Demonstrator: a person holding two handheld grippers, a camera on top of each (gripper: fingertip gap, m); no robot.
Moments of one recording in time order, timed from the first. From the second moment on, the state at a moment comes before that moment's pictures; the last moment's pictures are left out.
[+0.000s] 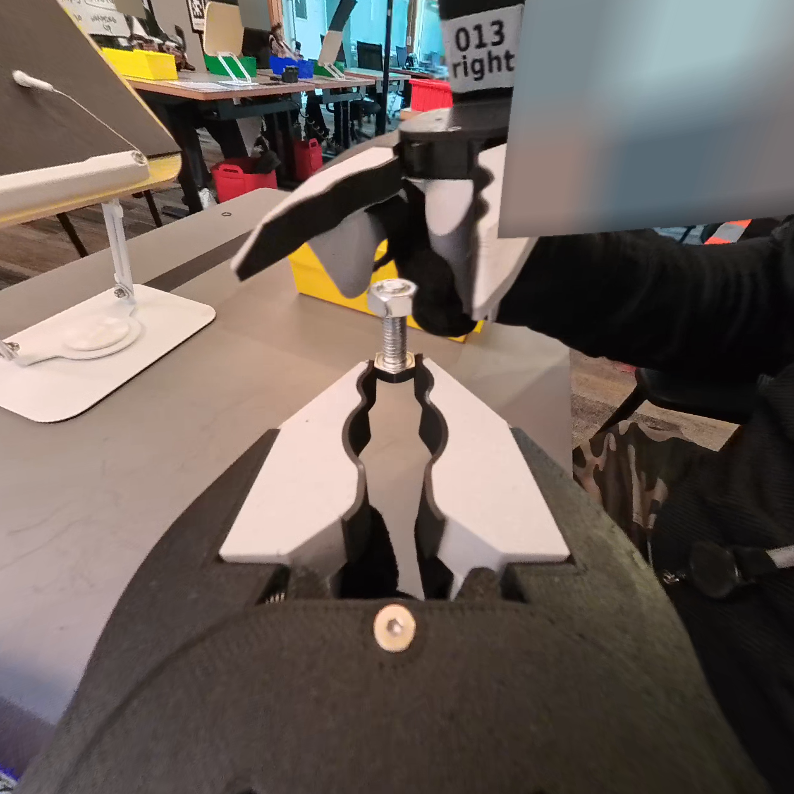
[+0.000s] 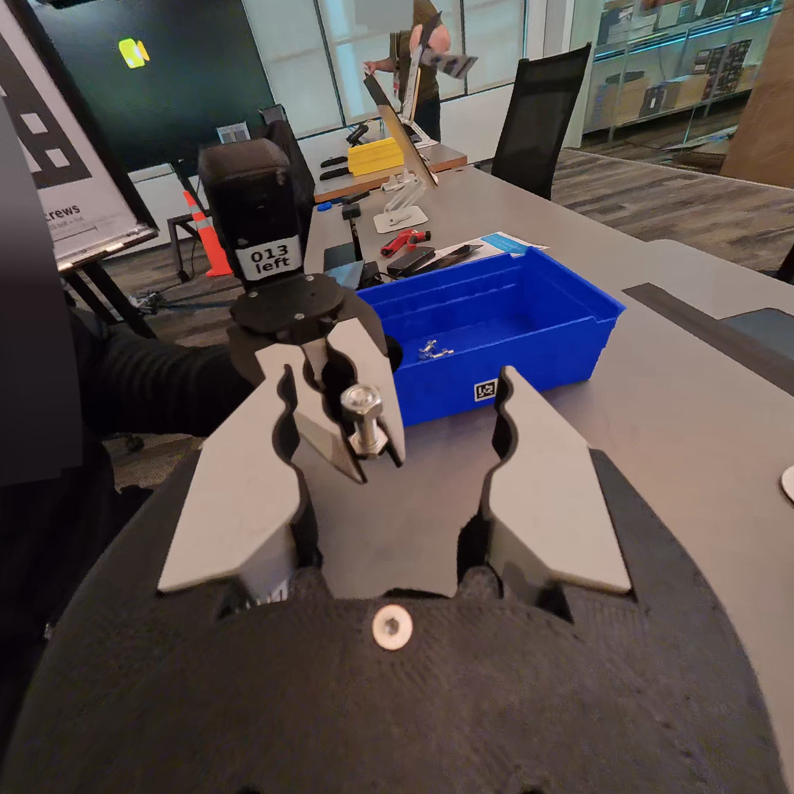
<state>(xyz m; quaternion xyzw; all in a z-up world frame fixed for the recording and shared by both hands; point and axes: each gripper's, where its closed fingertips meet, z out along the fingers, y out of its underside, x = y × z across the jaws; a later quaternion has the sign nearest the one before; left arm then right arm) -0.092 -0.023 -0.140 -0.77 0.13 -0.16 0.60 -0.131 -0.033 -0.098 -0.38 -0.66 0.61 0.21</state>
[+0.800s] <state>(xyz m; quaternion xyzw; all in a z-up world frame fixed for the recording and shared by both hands) -0.104 -0.029 -0.128 -0.75 0.12 -0.15 0.63 -0.133 0.037 -0.130 -0.46 -0.63 0.57 0.25</state>
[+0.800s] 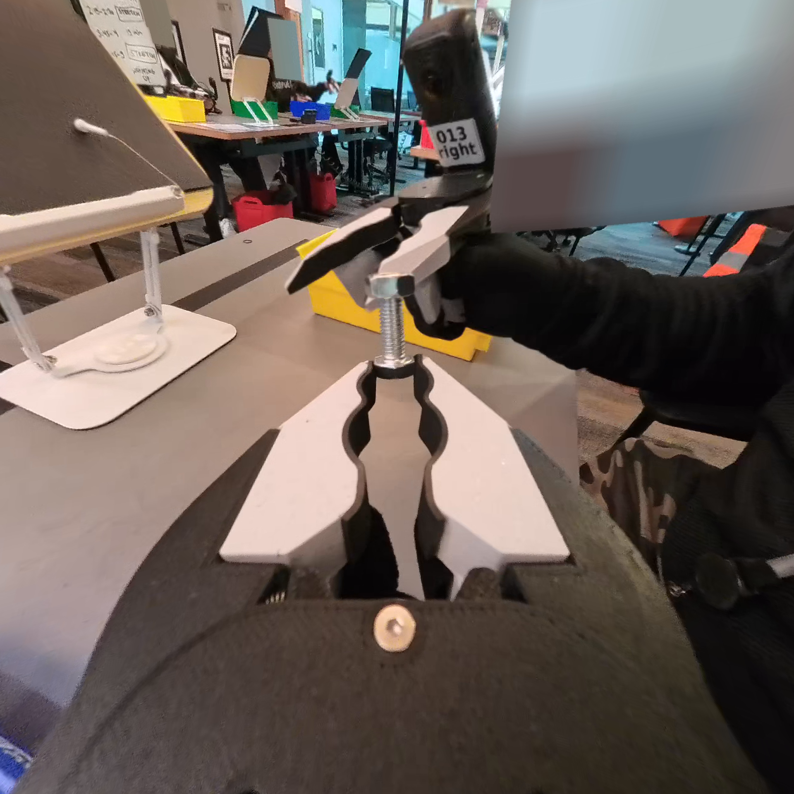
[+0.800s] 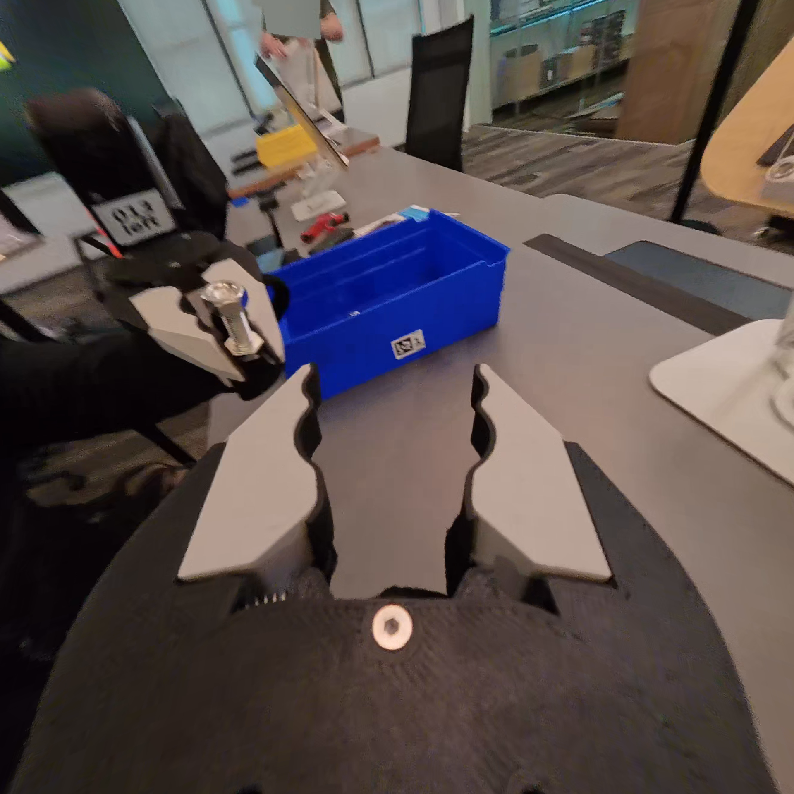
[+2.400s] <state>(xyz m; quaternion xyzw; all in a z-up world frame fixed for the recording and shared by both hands) -0.099 -0.031 -0.121 -0.74 0.12 -0.15 0.65 -0.126 -0.010 -0.099 -0.40 -0.63 0.64 0.19</state>
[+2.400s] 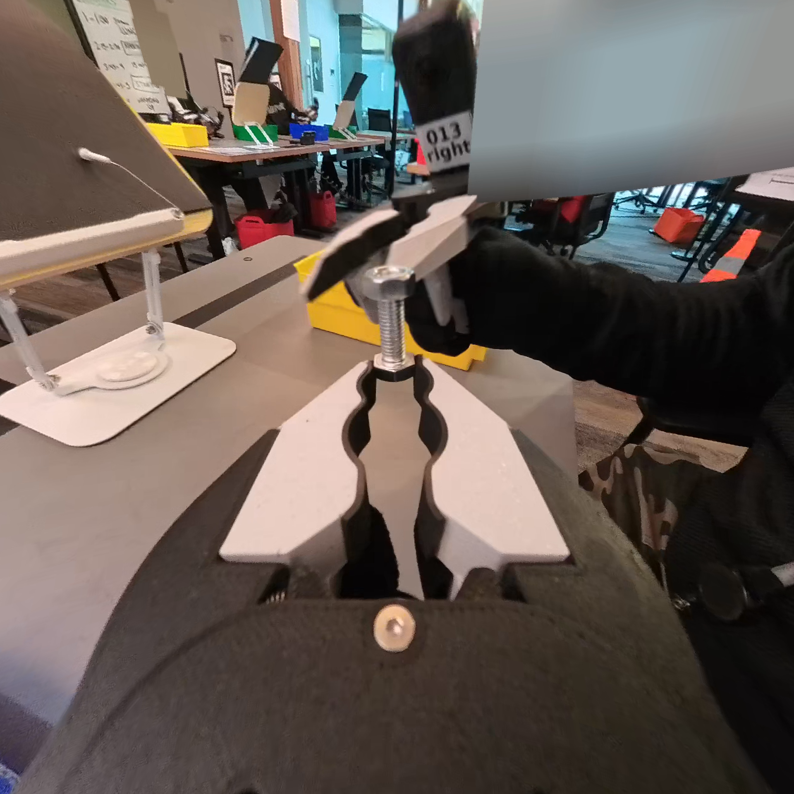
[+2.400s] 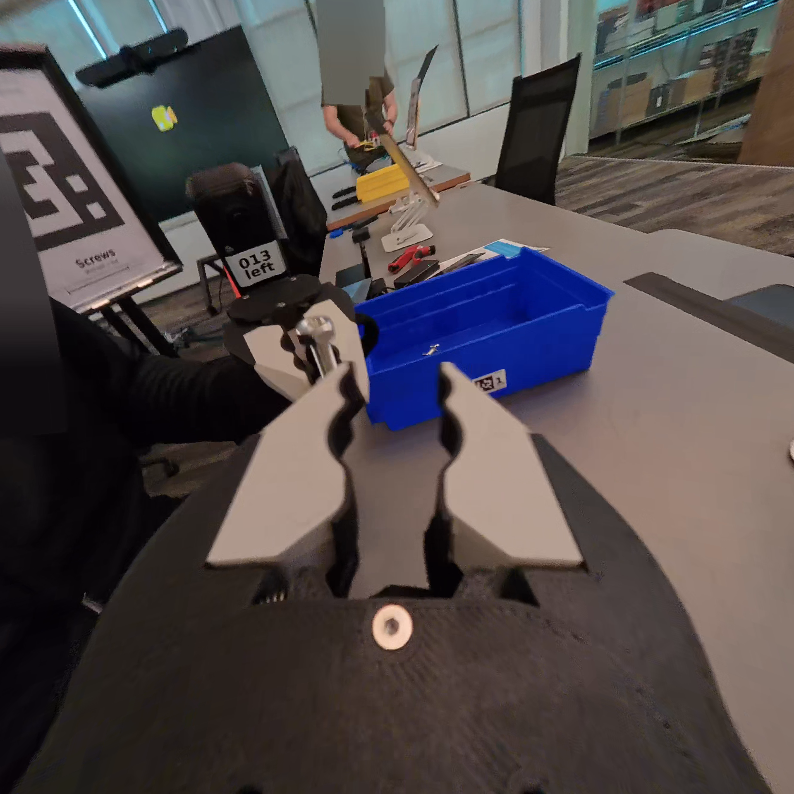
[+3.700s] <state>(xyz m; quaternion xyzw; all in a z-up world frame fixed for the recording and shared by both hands) -0.095 -0.027 -0.133 -0.75 0.13 -0.13 0.63 -0.124 -0.026 -0.101 -0.38 -0.64 0.64 0.17</state>
